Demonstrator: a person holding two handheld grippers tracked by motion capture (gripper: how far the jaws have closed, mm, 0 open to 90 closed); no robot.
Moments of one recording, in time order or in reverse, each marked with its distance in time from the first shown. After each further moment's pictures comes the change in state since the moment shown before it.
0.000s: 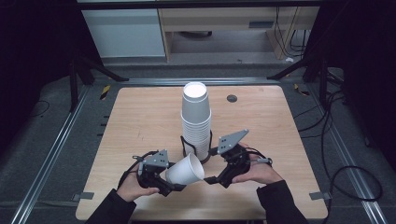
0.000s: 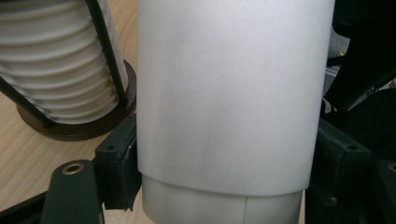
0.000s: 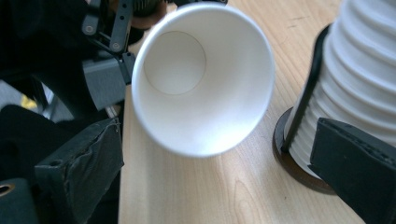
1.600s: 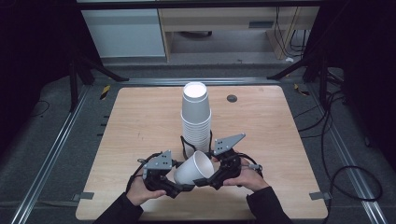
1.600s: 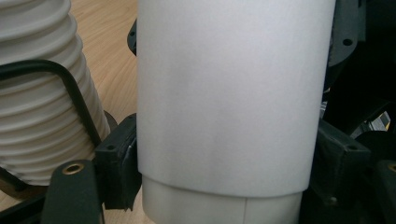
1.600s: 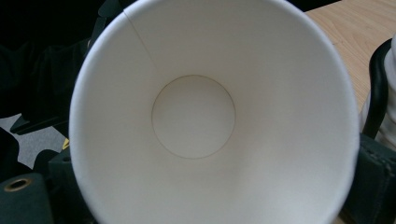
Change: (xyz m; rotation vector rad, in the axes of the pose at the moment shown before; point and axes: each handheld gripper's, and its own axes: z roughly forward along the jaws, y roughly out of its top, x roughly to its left) left arm -0.015 0.008 0.014 -0.150 -0.024 0.036; right arm 0.002 -0.007 0.030 -0.164 0.118 0.089
